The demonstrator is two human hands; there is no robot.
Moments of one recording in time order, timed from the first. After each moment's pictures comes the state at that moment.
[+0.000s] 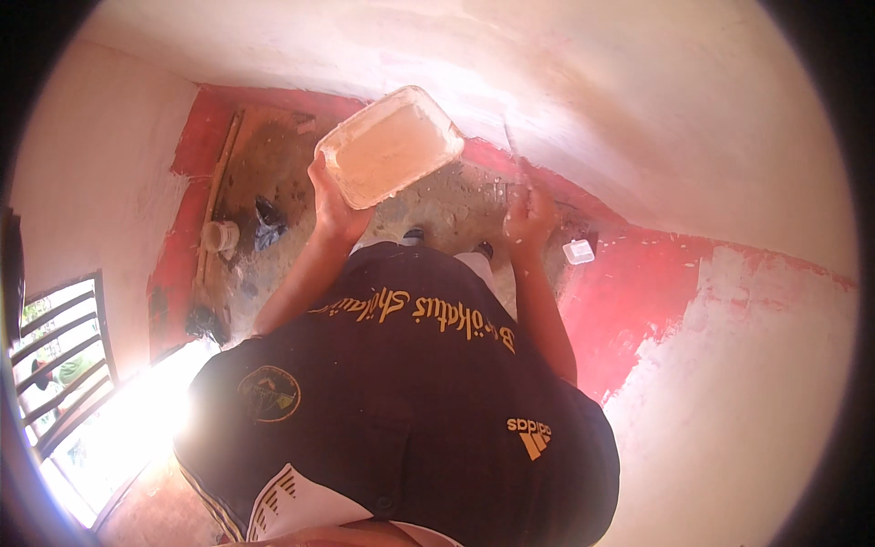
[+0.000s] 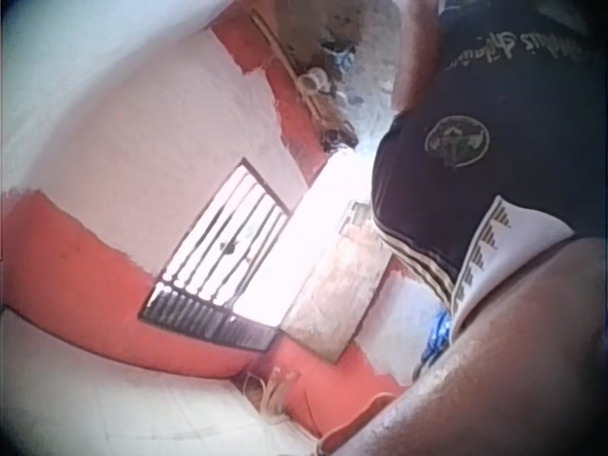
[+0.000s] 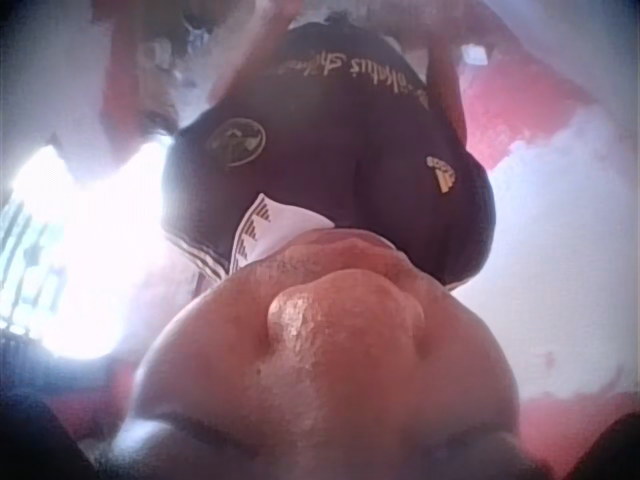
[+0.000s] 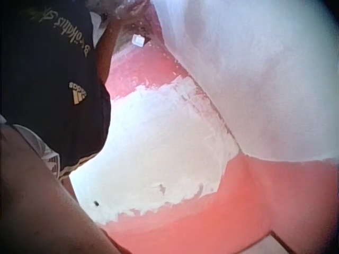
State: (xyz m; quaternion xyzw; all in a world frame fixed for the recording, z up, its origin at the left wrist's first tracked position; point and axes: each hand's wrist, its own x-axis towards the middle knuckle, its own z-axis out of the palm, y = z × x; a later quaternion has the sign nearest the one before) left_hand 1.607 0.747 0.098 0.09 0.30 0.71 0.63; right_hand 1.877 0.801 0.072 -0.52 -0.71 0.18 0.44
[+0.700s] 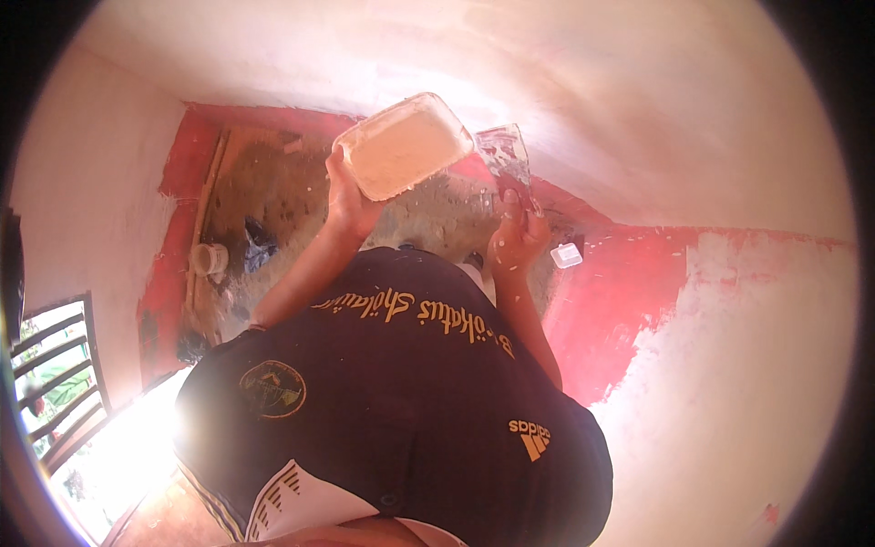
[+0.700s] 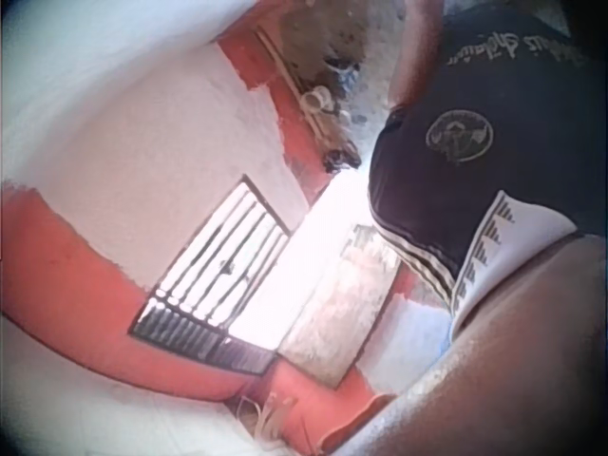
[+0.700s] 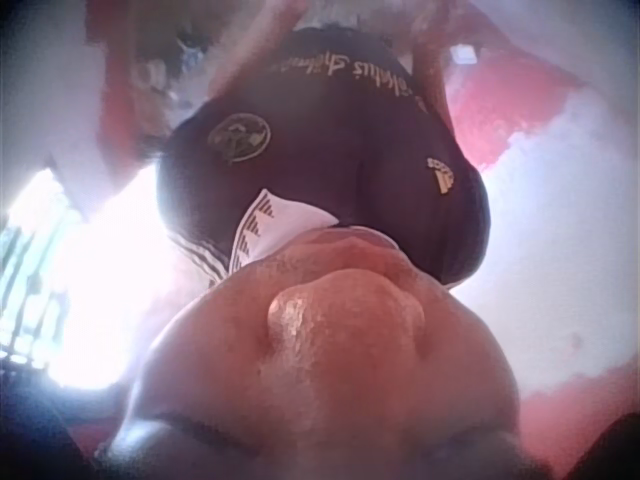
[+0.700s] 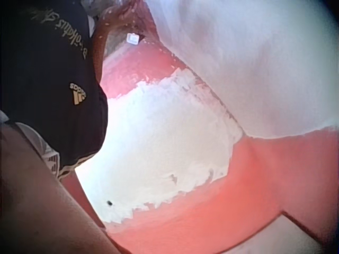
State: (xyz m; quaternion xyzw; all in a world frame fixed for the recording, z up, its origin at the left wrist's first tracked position) left_hand 1.546 0.692 0.107 0.09 0.36 0.65 0.66; right_hand 1.779 0.681 0.134 -0.59 -0.55 0.28 0.52
